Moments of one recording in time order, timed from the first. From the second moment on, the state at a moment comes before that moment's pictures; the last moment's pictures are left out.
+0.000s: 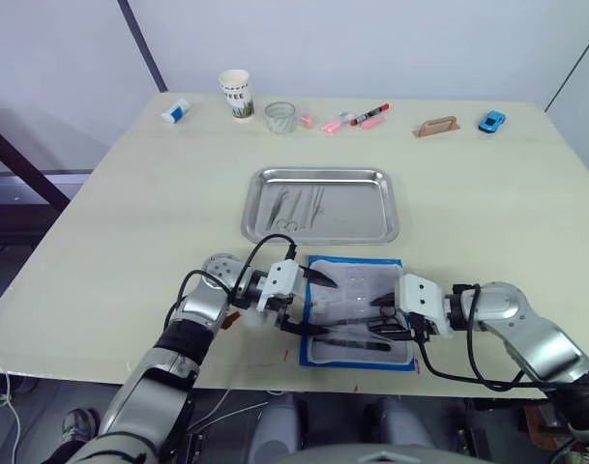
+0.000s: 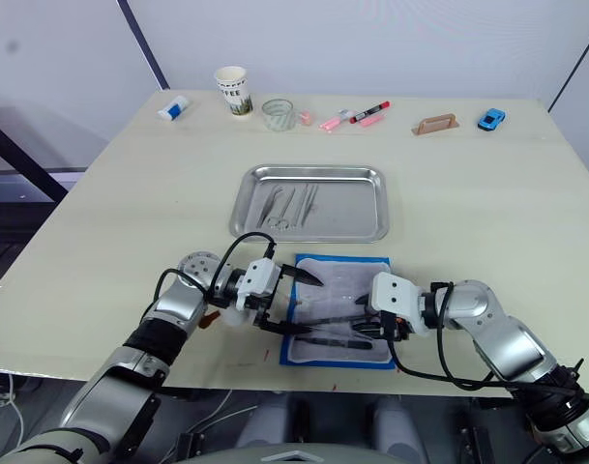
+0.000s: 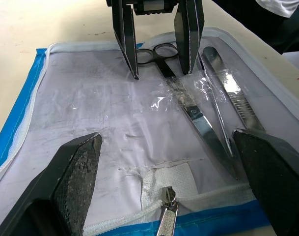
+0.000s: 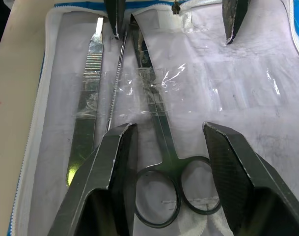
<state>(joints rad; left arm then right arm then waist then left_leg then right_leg) -0.50 0.46 -0.31 0.52 -0.17 -0.31 -1.50 -0.22 -0.73 0.39 -0.30 0.14 0.34 1.03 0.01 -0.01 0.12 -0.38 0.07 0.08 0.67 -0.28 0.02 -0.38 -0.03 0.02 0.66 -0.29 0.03</state>
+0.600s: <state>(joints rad) -0.49 0.46 -0.31 0.52 -0.17 -0.31 -1.50 -0.25 -0.73 0.41 -0.31 0.11 0.37 1.06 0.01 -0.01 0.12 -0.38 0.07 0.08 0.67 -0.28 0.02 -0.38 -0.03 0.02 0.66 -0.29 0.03</state>
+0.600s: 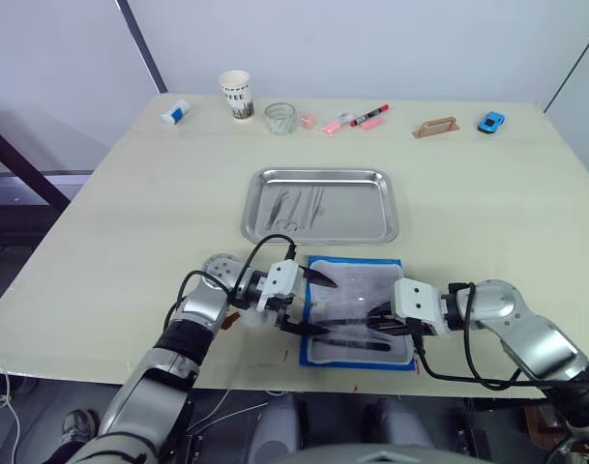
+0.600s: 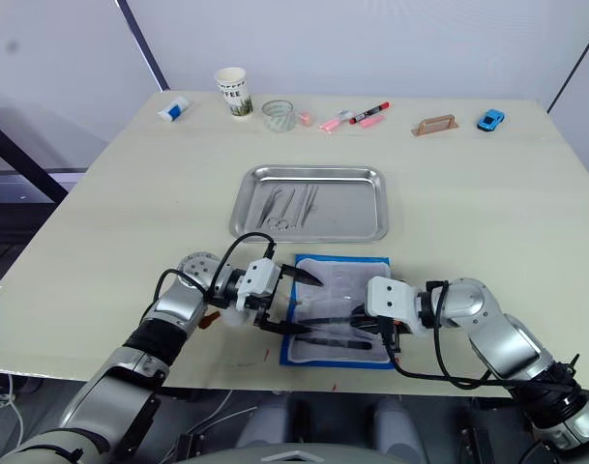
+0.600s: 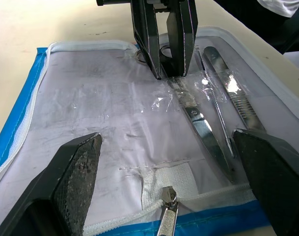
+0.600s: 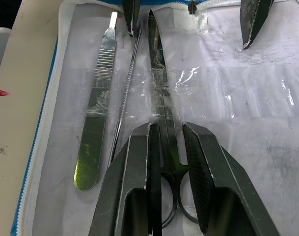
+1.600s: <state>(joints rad) -0.48 0.46 -0.31 0.51 -0.17 -0.31 -1.48 -0.34 -0.78 0.45 -0.39 0.10 0.60 1.11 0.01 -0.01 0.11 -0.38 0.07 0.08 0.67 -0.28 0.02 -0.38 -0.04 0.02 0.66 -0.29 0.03</state>
